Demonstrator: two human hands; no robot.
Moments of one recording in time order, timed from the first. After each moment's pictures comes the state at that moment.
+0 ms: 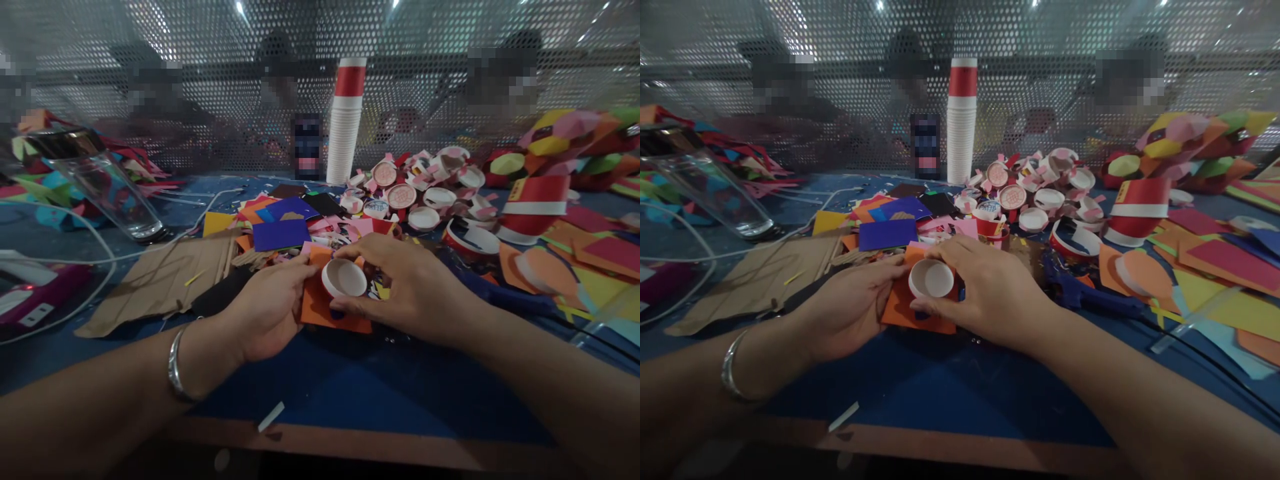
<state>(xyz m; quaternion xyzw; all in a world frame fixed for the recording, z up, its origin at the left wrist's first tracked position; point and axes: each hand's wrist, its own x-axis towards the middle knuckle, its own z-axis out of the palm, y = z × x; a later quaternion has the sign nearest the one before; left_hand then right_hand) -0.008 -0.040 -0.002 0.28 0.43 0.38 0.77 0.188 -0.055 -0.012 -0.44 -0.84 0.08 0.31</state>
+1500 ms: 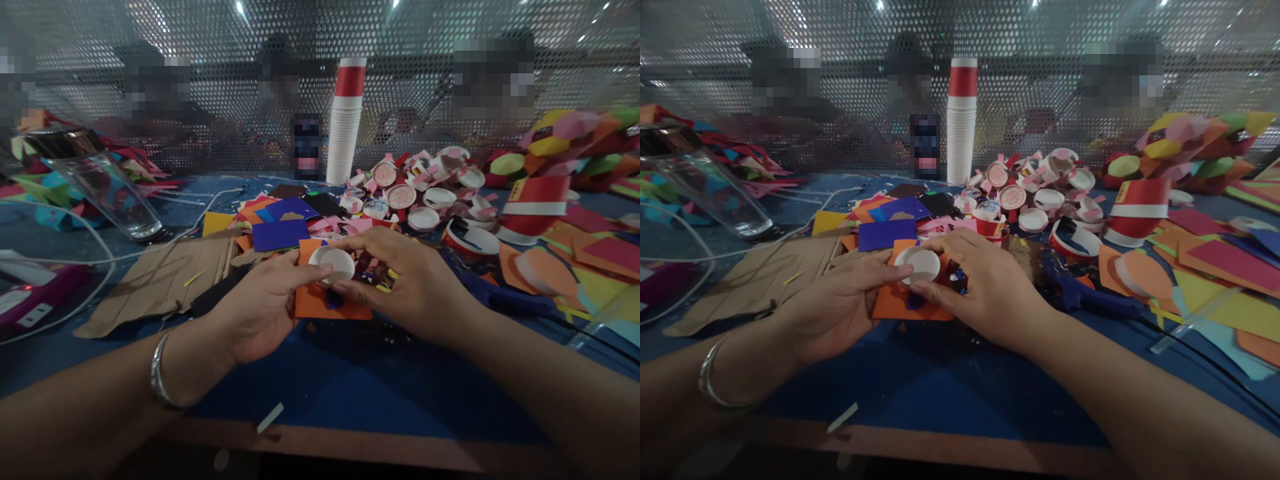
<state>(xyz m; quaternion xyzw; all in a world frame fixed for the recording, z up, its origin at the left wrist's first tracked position) -0.014 -0.043 0.009 0.36 0.38 0.39 0.76 0.186 -0.054 -0.016 -0.41 -0.83 0.06 0.38</state>
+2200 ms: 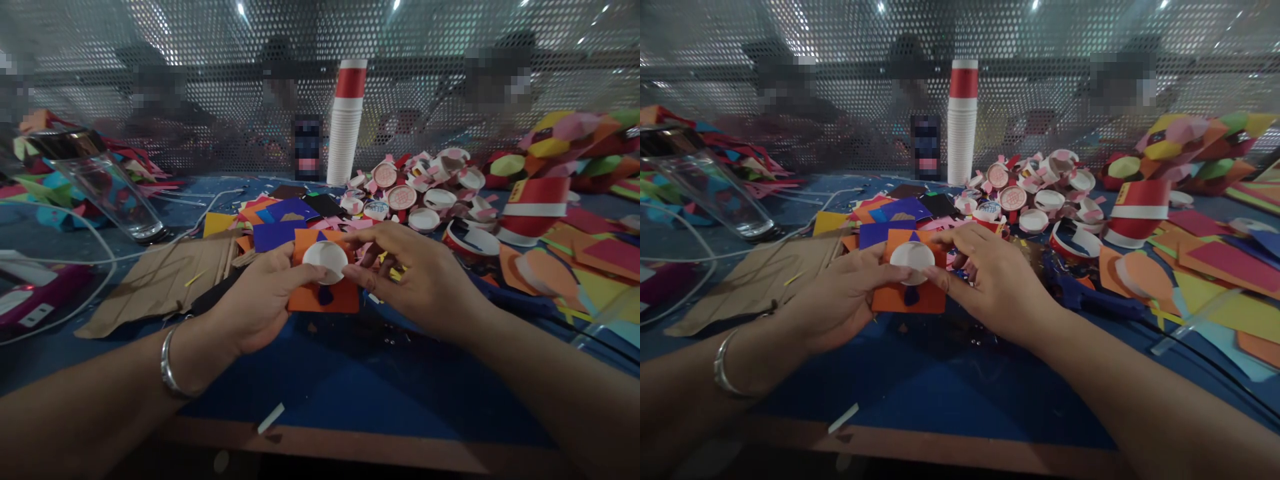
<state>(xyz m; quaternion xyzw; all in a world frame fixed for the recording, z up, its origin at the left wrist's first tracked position) -0.018 -0.035 -0.004 0.46 0.36 0.41 0.70 0.192 -0.052 -0.014 -0.43 -0.81 0.09 0.39</state>
